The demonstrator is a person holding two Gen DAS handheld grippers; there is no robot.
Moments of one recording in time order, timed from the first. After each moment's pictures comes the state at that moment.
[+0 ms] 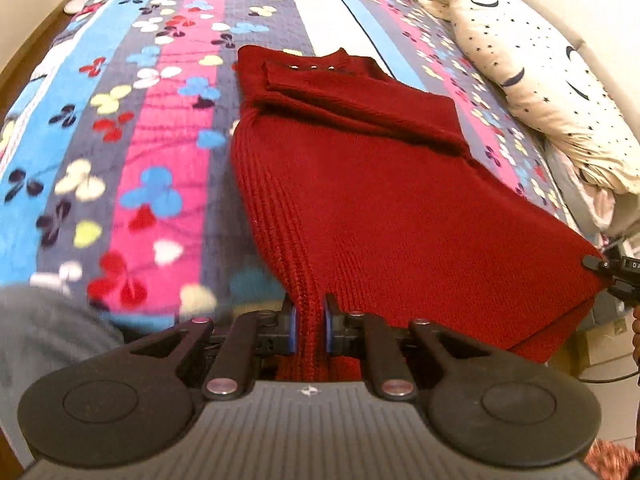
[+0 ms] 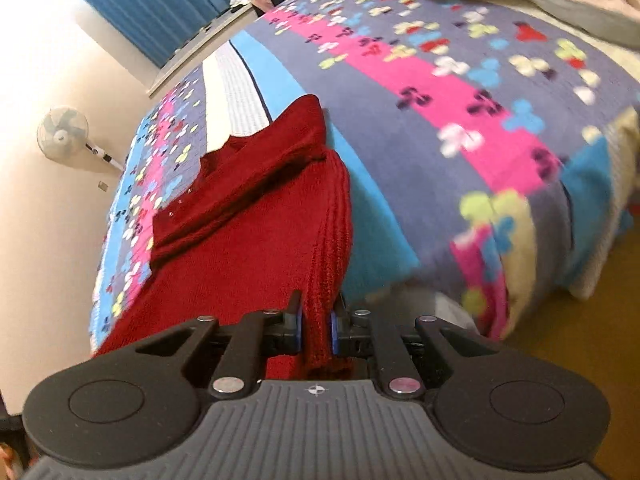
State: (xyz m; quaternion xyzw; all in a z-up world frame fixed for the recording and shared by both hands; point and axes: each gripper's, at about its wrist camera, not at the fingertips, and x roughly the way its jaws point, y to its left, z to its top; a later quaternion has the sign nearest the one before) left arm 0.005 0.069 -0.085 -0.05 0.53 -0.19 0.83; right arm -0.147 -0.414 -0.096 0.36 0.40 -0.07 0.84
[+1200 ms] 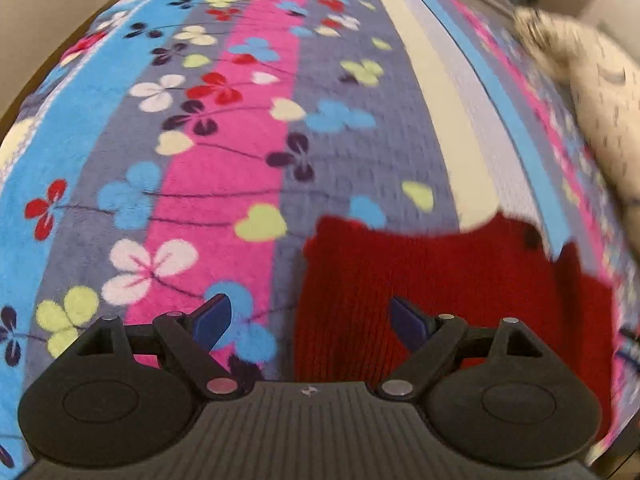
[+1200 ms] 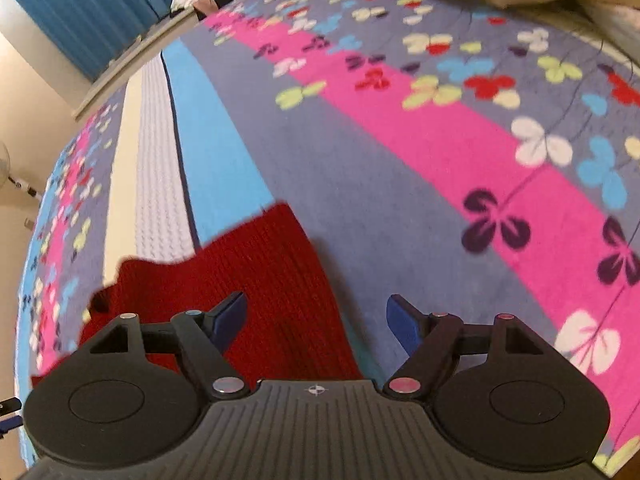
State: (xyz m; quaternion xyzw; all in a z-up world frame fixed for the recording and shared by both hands) left arm 0.383 0.031 -0.155 -0.05 0.53 -0.08 0.85; right arm 0.208 -0.497 -0.208 0.32 0.42 -0.16 0.84
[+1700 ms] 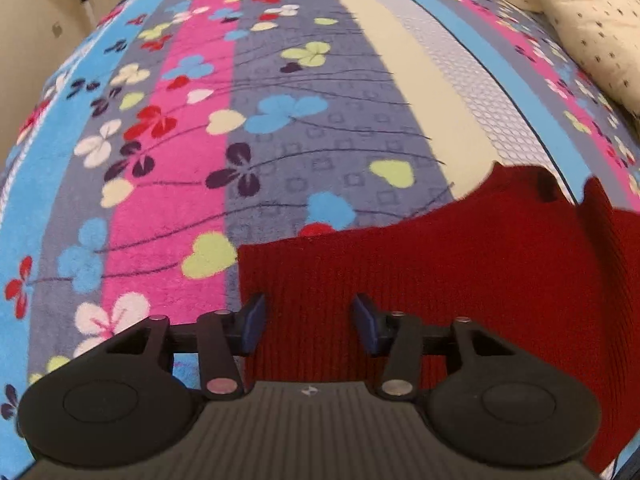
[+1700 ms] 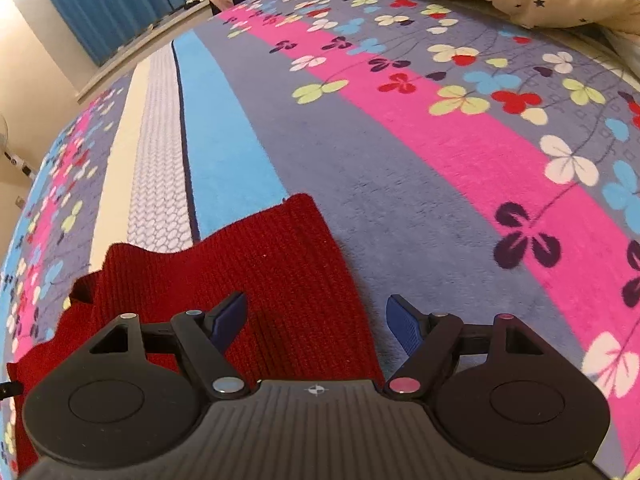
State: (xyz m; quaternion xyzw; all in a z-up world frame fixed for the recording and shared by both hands) left arm 0.403 -0.028 -0.183 0.06 0.51 -0.09 0.85; right arm 0.236 -0.473 -0.219 0.26 0.41 -0.16 0.86
